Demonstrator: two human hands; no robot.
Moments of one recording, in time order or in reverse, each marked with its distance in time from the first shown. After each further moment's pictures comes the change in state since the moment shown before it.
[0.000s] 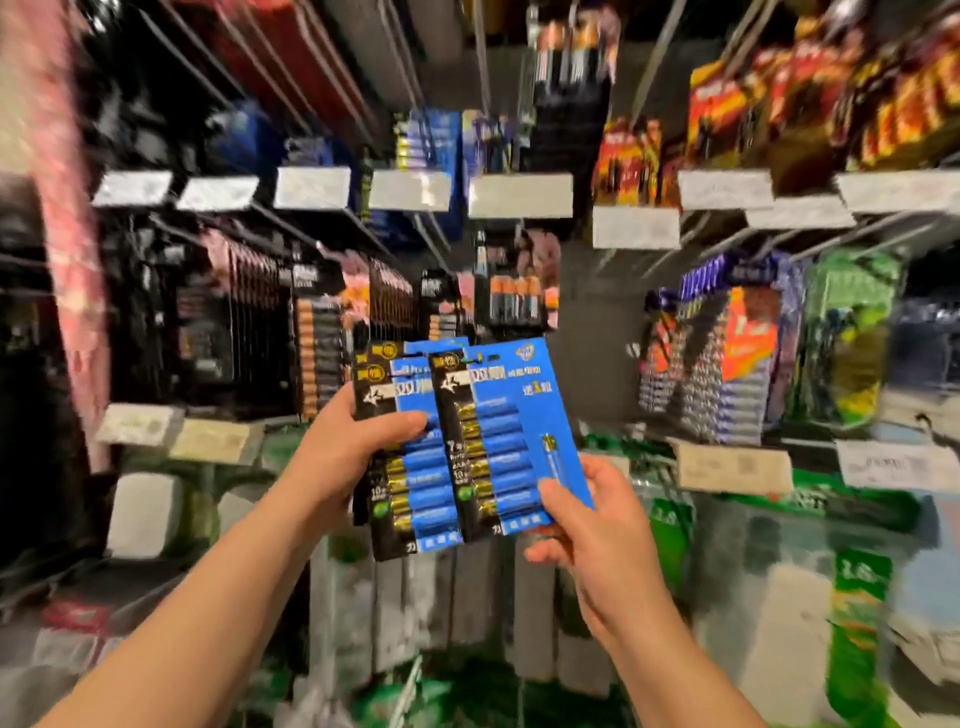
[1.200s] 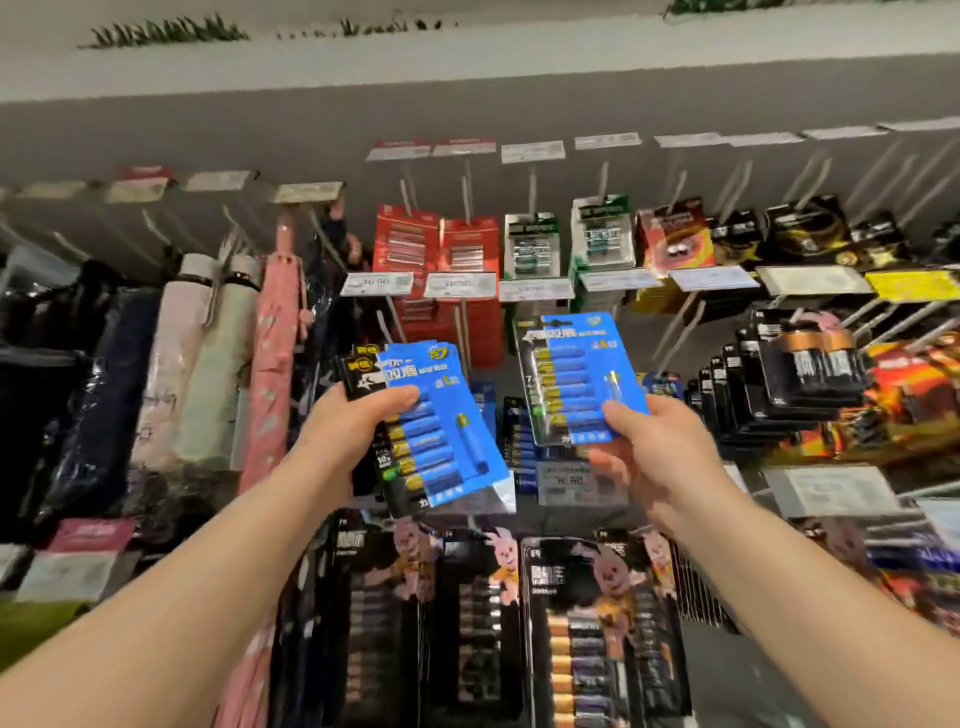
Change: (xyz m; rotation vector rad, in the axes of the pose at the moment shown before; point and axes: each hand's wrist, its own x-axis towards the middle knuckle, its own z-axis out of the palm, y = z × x) left_hand 0.214 0.214 -0.241 -0.033 0.026 0.328; right_hand 0.182 -0.144 0.309 -0.032 0.100 -0.328
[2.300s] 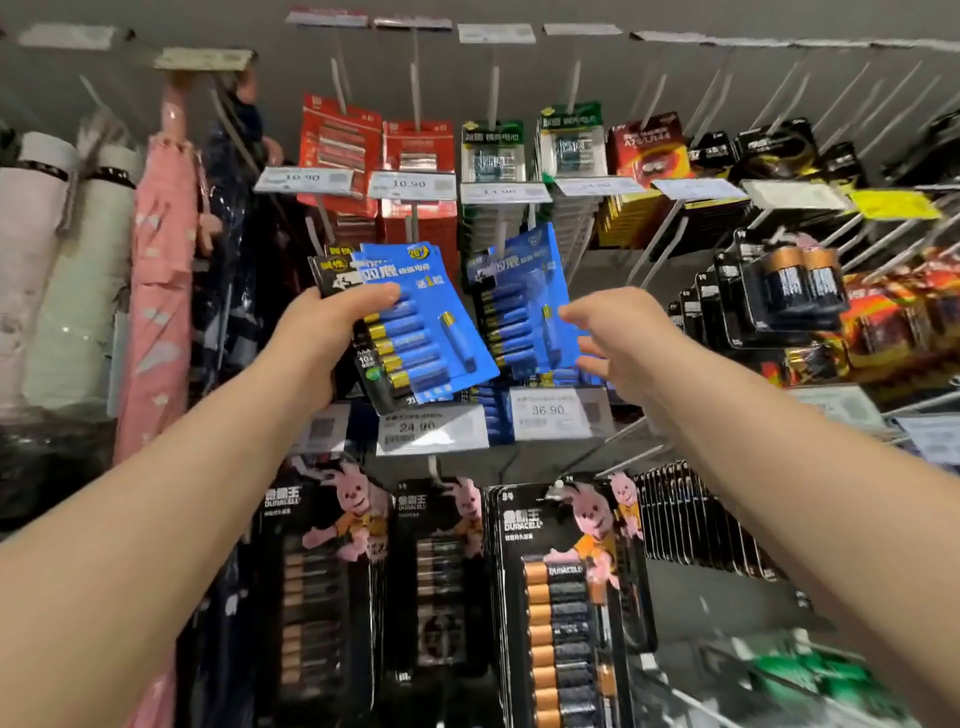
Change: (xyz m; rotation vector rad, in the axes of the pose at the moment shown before) left_hand 0.059 -0.032 0.019 -0.053 -0.109 0.068; right_hand 0.043 -0.005 0.017 -0.374 0.102 -0.003
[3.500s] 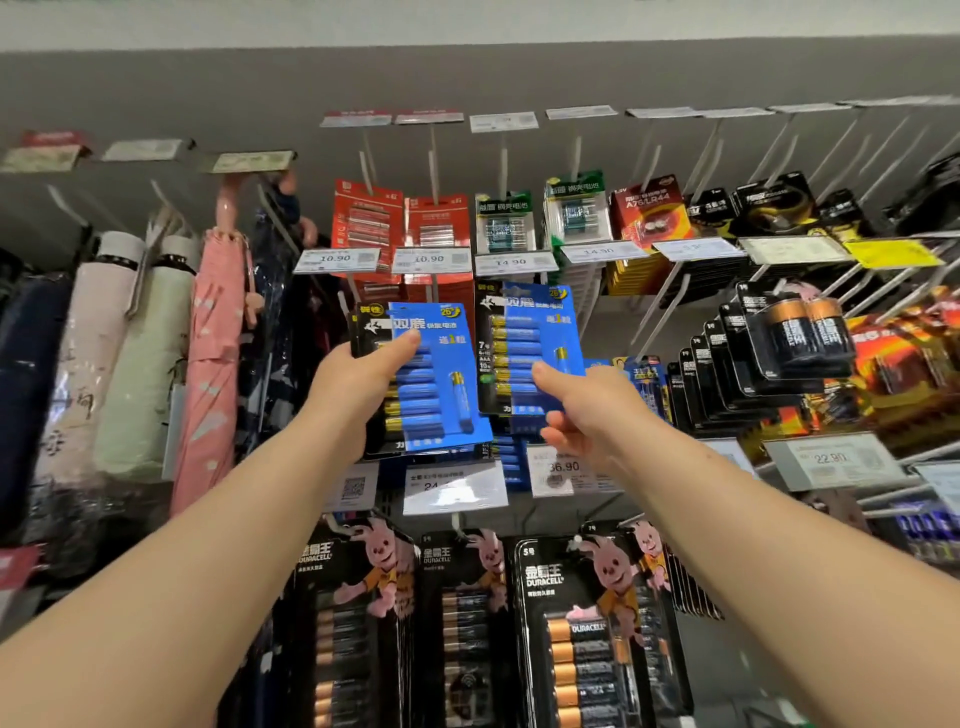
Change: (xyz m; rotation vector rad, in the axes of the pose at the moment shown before) left_hand -0.015 0.025 0.012 0.135 0.134 -0.034; right_hand -0.008 0.013 0.022 0.176 -0.132 0.055
